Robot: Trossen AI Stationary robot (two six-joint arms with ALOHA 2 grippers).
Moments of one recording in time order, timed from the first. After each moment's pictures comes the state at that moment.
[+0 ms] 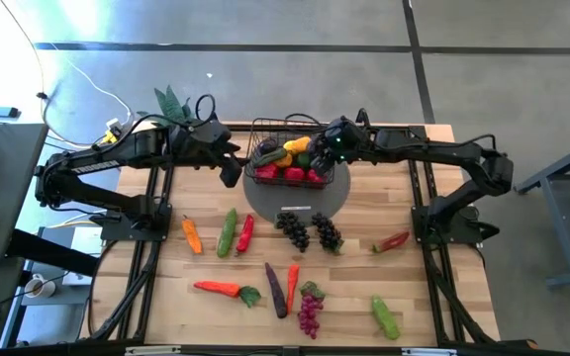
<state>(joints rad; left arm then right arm) 0.35 1.13 1.21 -0.73 -0.19 -0.39 -0.36 1.49 1.16 -0.46 0.15 0.28</state>
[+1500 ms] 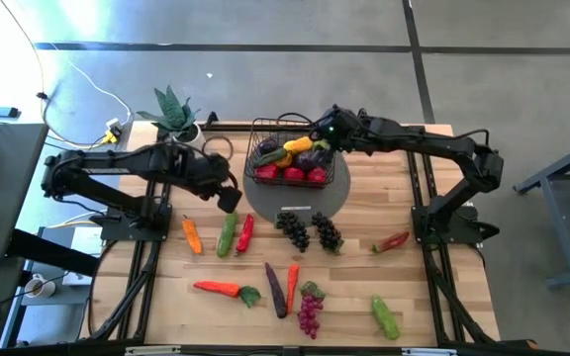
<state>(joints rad) 0.16 1.21 1.21 -1.10 -0.08 -0.95 -0.40 1.58 1.33 -0.63 0.28 0.01</state>
